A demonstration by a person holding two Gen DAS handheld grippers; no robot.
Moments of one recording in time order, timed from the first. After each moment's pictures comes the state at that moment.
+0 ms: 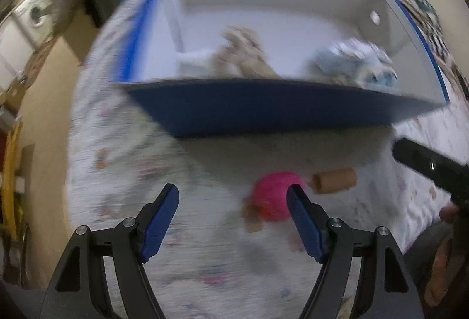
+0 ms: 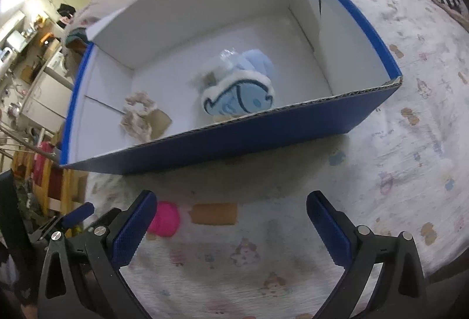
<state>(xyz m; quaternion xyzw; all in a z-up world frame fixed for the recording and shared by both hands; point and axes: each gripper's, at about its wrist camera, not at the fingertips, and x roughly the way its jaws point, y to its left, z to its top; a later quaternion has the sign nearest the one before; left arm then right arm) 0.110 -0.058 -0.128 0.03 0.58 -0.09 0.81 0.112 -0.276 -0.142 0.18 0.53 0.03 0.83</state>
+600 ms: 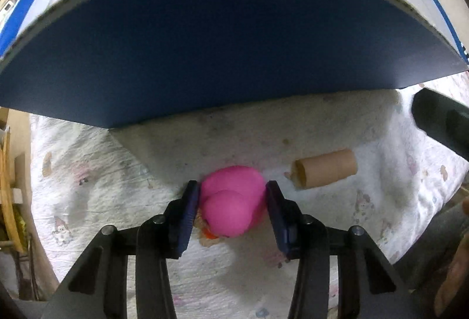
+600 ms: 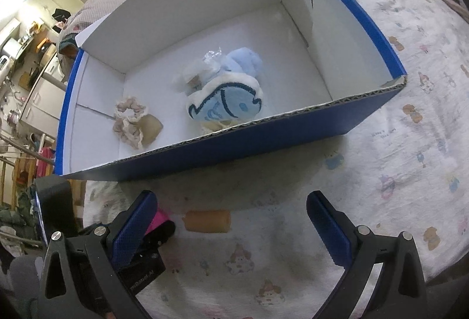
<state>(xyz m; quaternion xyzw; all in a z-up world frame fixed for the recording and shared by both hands) 0.129 -0.099 -0.172 0.06 0.62 -0.11 0.77 0.121 -0.287 -0.149 0.20 0.54 0.03 0.82</state>
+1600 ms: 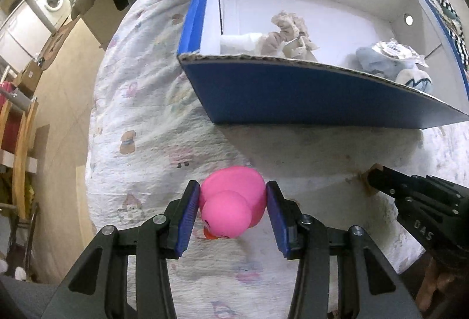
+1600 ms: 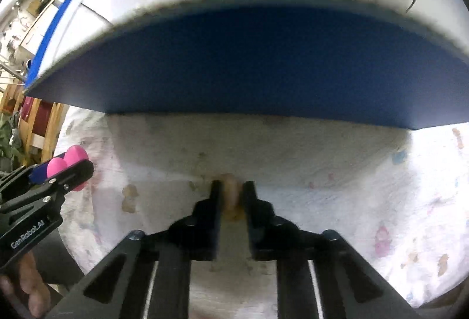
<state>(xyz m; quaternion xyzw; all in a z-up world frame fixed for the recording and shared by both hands) 0.120 -0.011 -0.138 0.03 0.59 -0.02 0.80 0.127 -0.222 -0.190 0.07 0.60 0.10 0.79</state>
